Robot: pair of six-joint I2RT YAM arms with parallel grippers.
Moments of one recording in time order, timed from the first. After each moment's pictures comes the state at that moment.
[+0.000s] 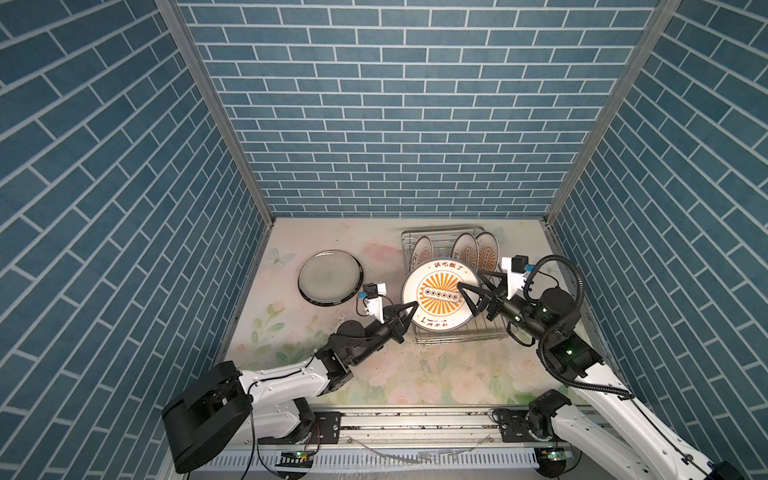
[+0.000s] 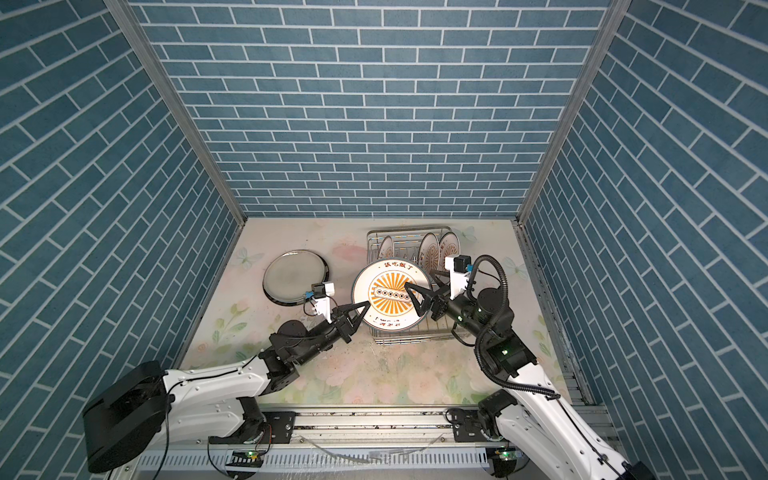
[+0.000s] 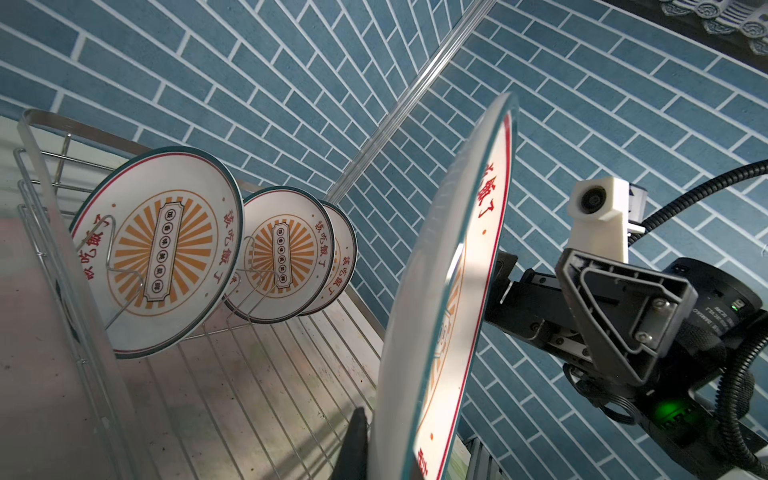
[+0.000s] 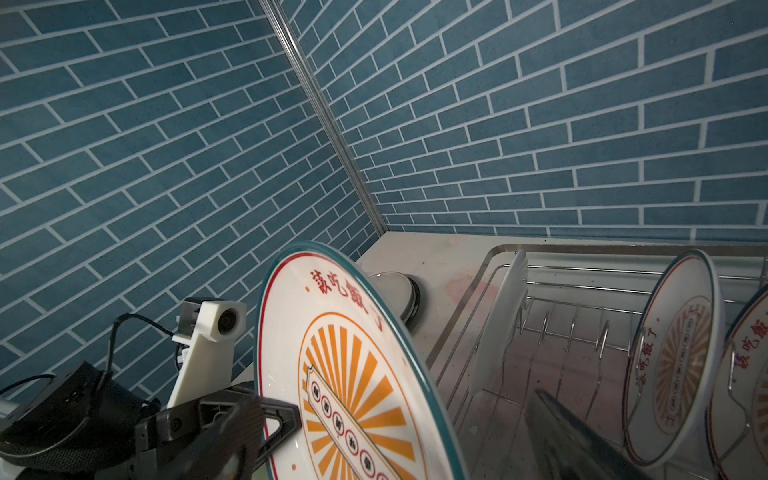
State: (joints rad) left arm -0.92 1.15 0.32 0.92 -0.02 -0.75; right arm 0.53 0.73 0.58 0.11 -0.35 0.42
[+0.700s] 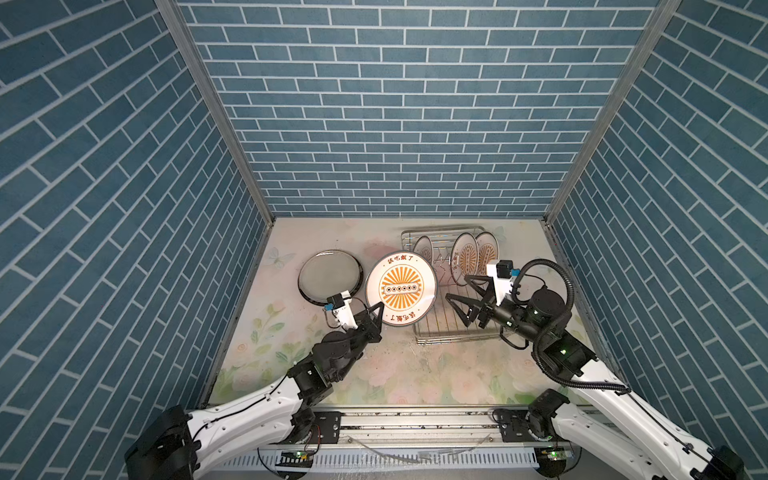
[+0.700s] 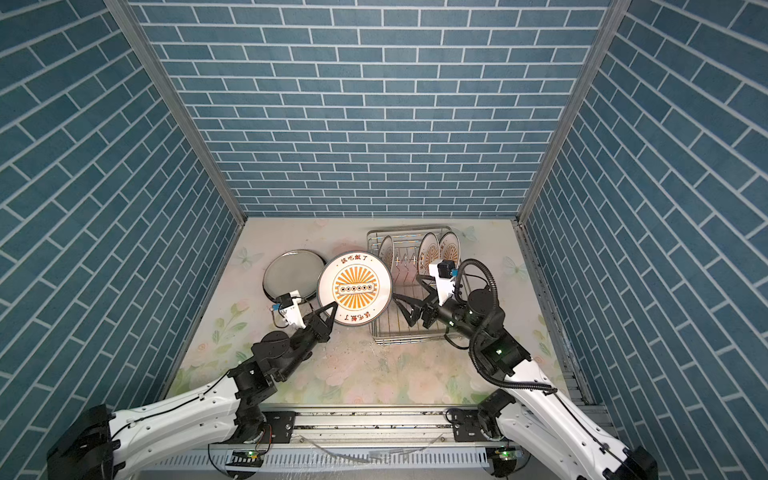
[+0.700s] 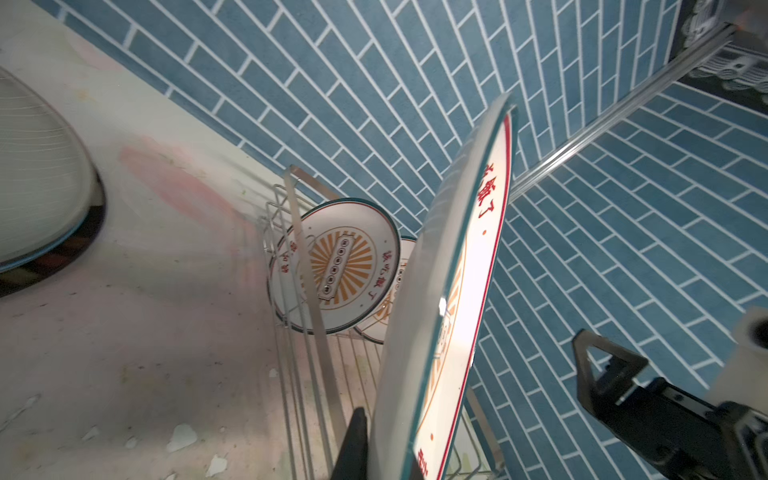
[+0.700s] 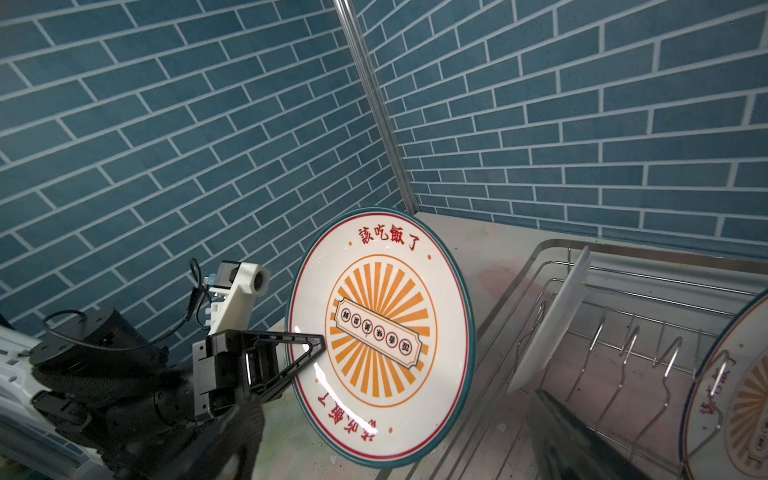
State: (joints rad) left arm -0.92 0.80 0.23 0.48 -0.41 -0.92; right arm 0.66 0.77 0.59 0.12 -0.38 0.31
